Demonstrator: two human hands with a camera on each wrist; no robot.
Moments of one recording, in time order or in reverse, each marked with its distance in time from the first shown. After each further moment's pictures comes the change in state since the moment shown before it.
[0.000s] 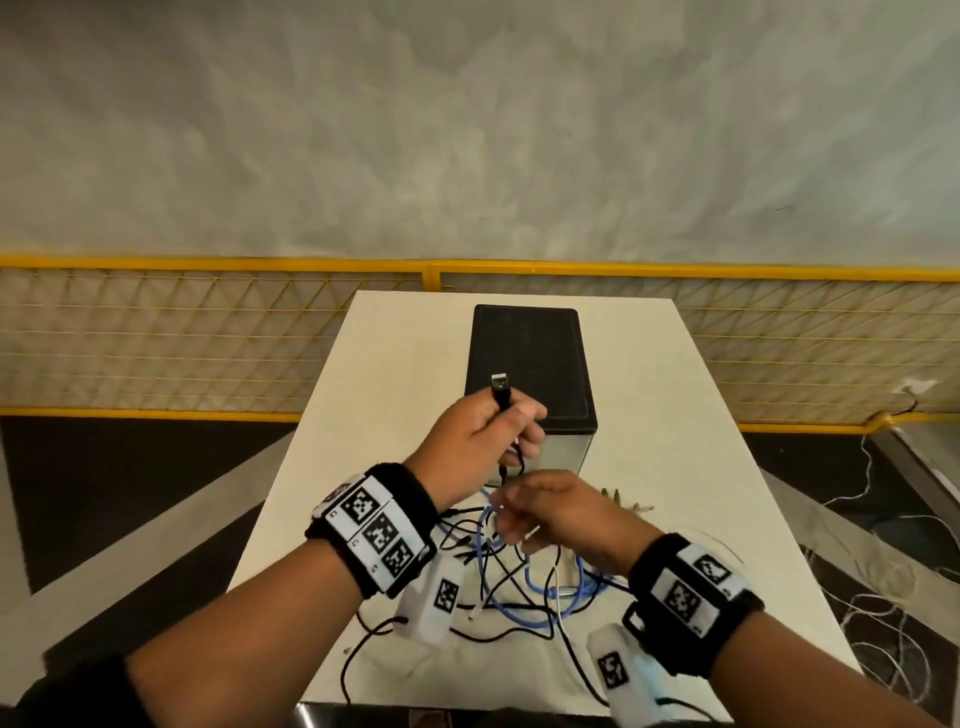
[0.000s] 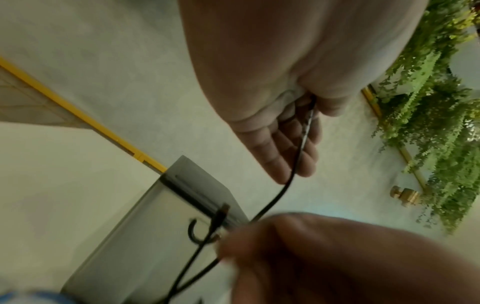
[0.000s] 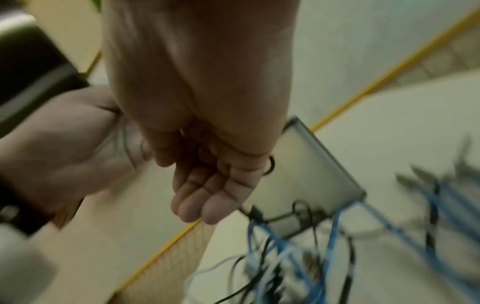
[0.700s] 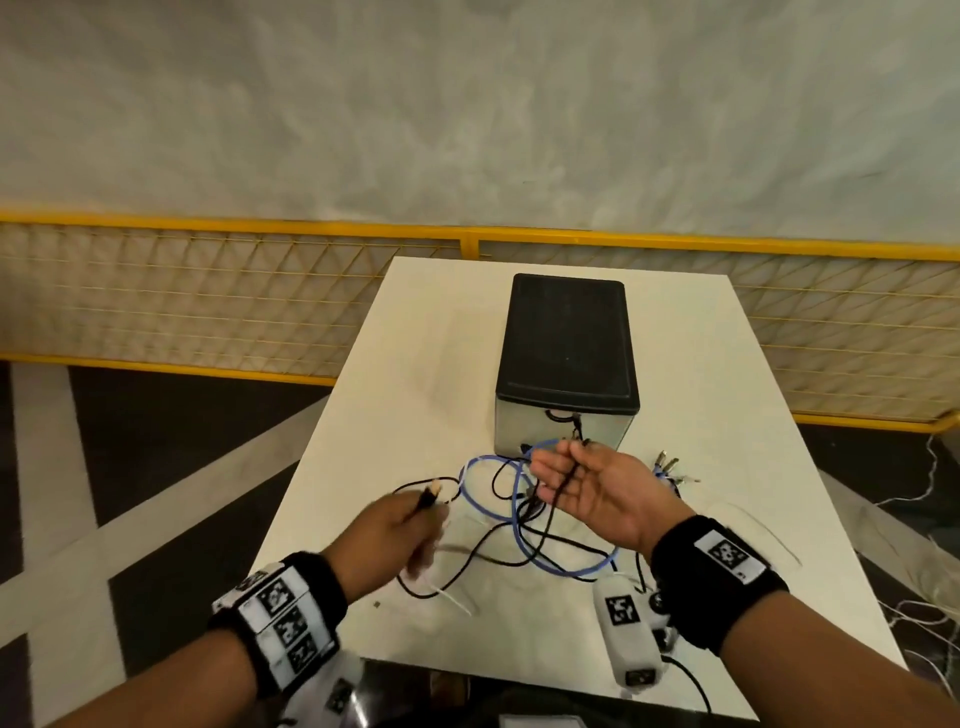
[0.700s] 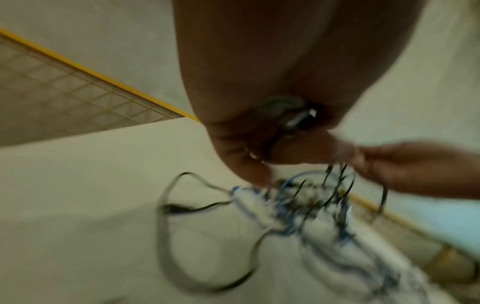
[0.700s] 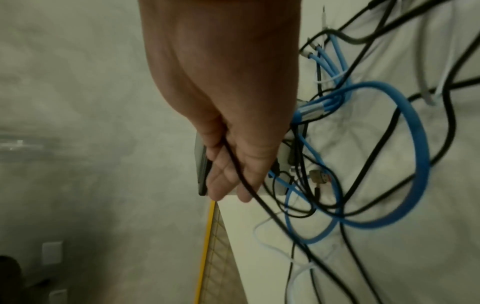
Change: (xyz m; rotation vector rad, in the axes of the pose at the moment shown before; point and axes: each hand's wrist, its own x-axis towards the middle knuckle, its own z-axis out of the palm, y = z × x) left_hand -0.105 -0.096 -0.057 0.138 0.028 -0.462; right_hand 0.041 0.031 -0.011 0.764 0.183 0.179
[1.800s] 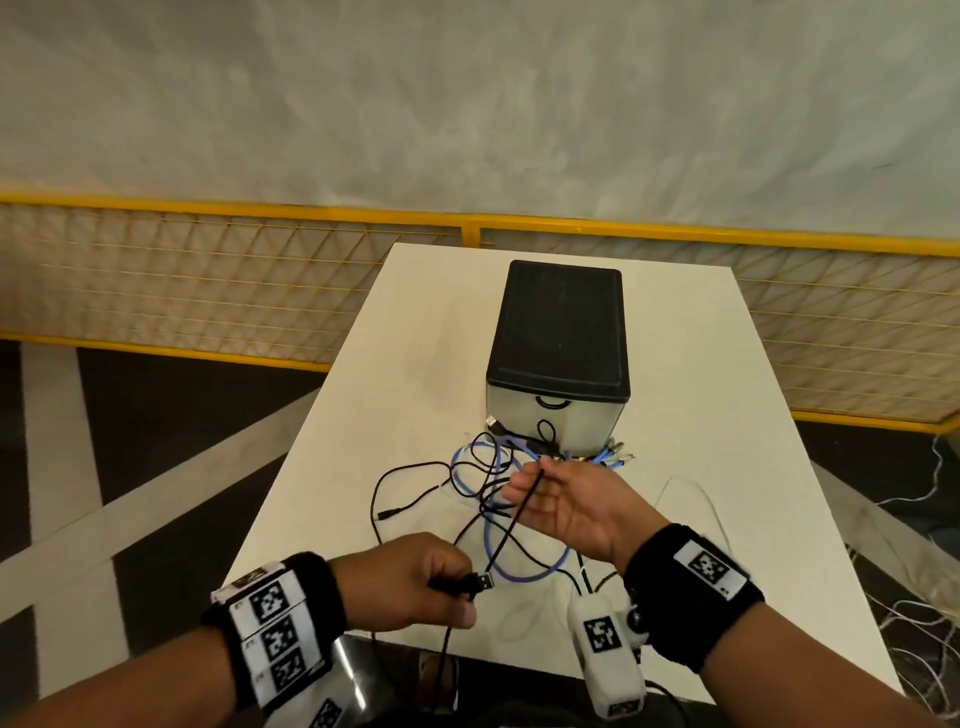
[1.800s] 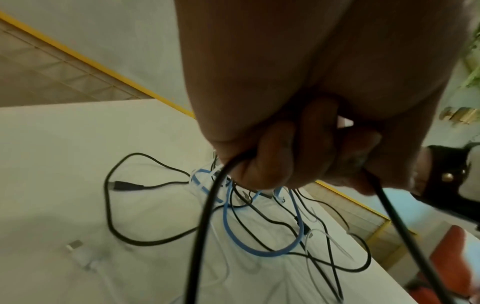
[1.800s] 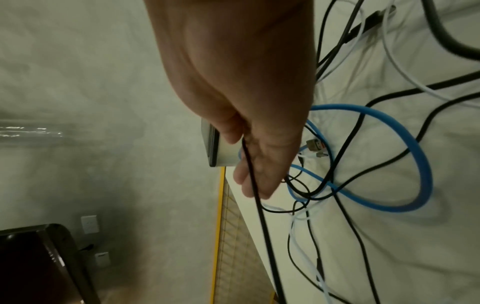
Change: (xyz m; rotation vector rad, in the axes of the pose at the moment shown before) left_hand -0.020 0.006 0.032 0.273 -0.514 0.153; right_hand -0.018 0.016 0.009 -0.176 0.113 0.174
